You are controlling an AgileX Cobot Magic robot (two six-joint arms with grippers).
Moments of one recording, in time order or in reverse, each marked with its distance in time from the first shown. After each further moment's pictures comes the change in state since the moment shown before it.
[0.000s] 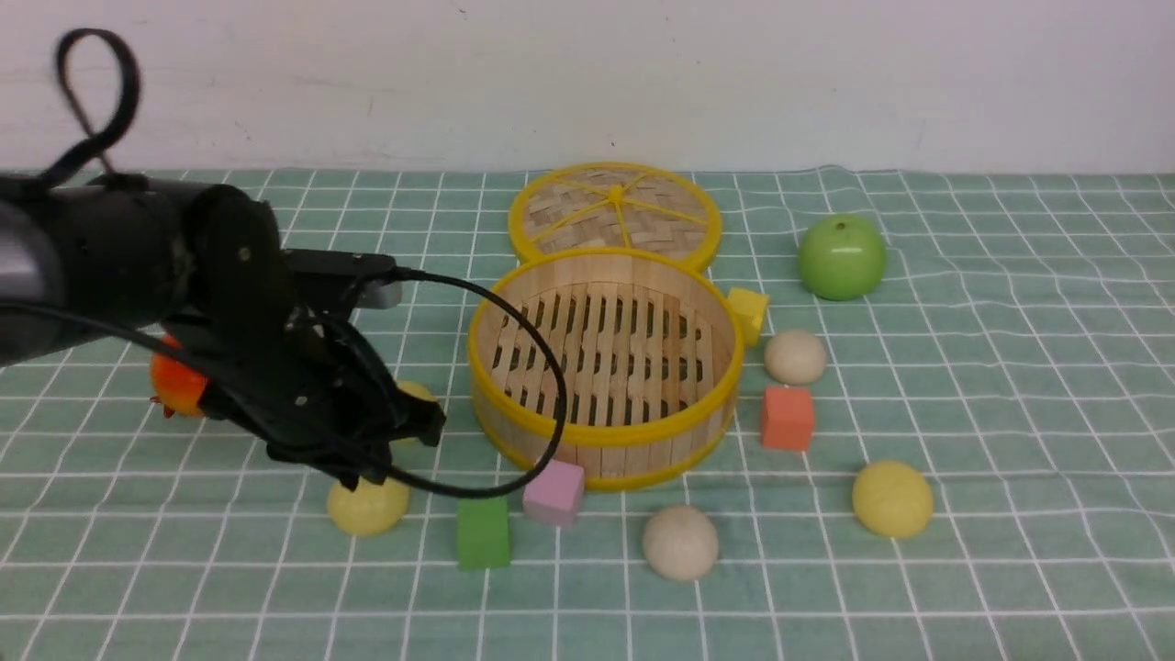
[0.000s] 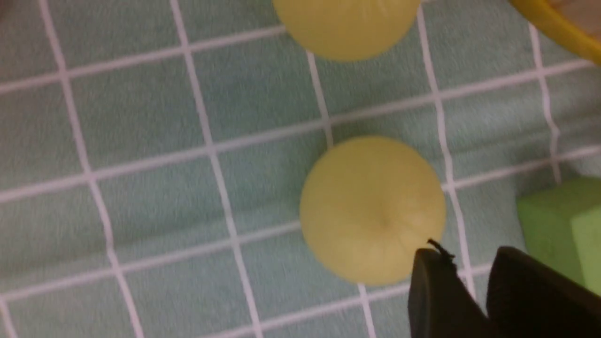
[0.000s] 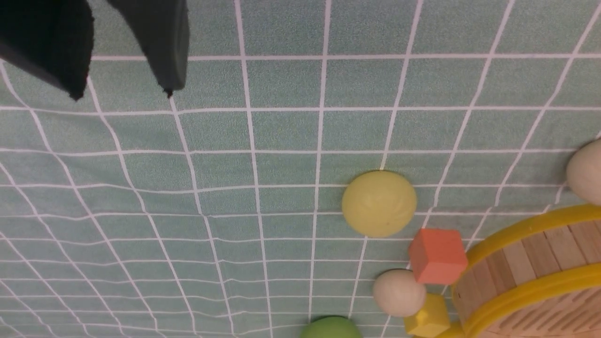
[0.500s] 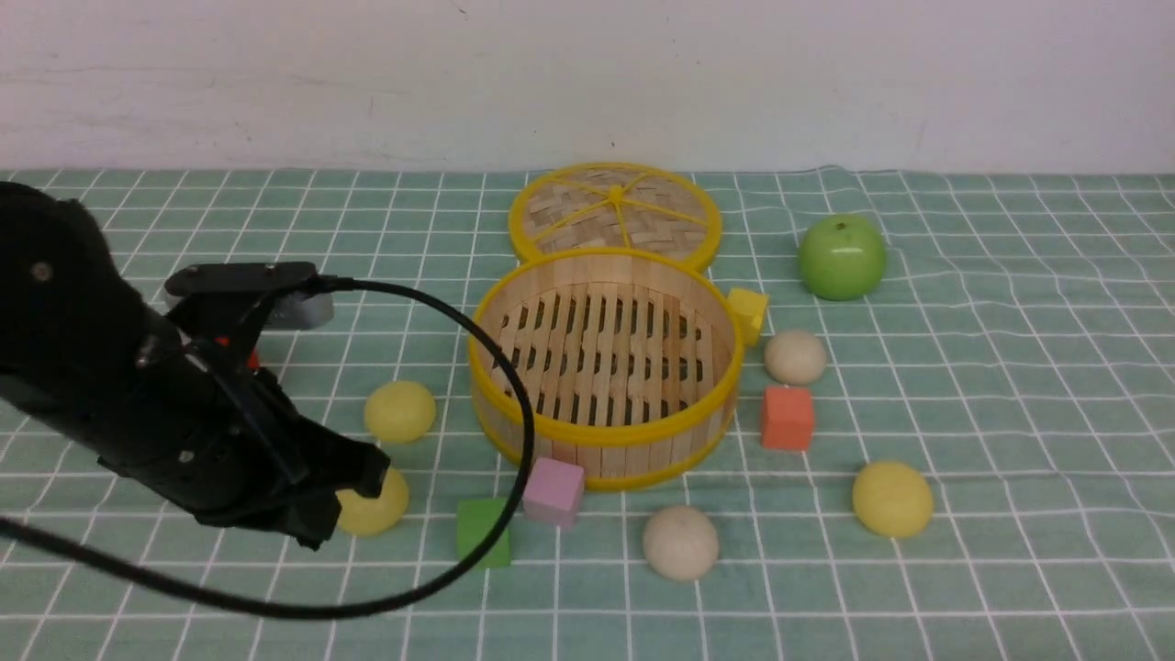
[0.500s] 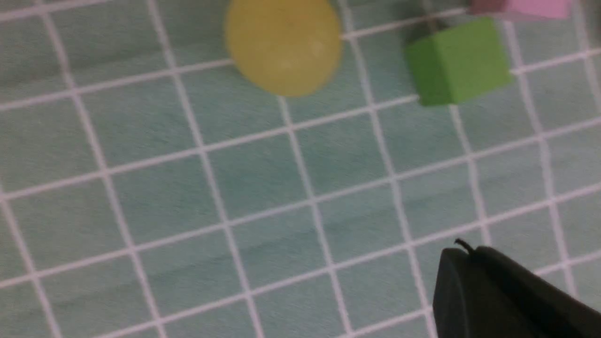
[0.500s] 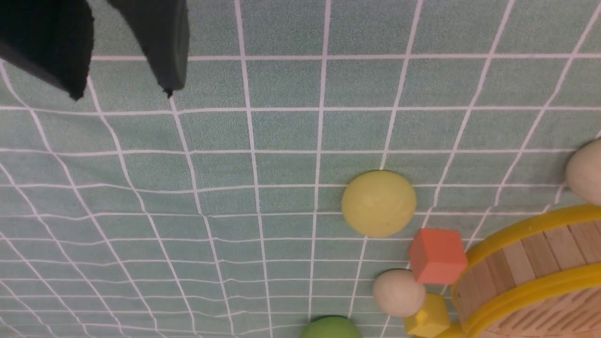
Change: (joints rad) right arm 0.000 0.000 0.000 0.000 0.000 0.000; left arm 0.000 -0.312 0.193 -0.075 0.103 0.020
